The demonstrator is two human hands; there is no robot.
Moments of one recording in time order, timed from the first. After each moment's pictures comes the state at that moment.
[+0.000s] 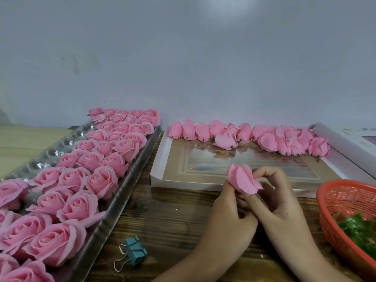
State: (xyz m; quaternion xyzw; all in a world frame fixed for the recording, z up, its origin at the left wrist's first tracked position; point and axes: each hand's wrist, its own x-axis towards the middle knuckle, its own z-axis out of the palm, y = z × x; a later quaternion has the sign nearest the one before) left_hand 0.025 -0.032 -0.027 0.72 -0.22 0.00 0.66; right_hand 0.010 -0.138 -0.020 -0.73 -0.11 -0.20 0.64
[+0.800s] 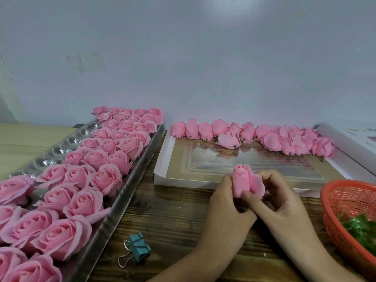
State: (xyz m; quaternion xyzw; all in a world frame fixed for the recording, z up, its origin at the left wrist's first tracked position) left_hand 0.033 -0.030 -0.033 0.72 -0.17 0.05 0.67; right_hand 0.014 -0.146 -0.026 -0.78 -0.09 -0.20 0.59
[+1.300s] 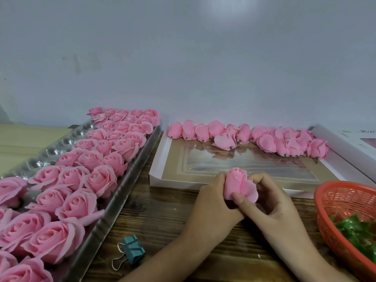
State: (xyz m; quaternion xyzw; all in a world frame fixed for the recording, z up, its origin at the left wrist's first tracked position) left_hand 0.046 -0.014 -0.027 0.78 -0.20 0.06 0.59; right_hand 0.013 -0.142 -0.024 -0.74 -0.12 -0.16 0.64
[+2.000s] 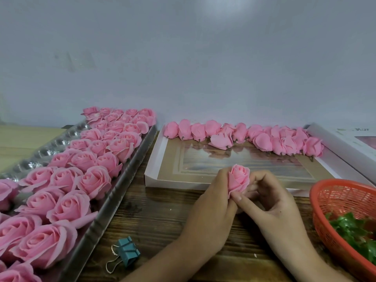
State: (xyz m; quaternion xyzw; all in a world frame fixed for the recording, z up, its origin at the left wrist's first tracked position) left_hand 0.038 -0.015 -0.022 0.80 -0.28 0.09 0.52; right_hand 0.014 -0.140 -0.022 -0.71 -0.12 -0.20 0.66
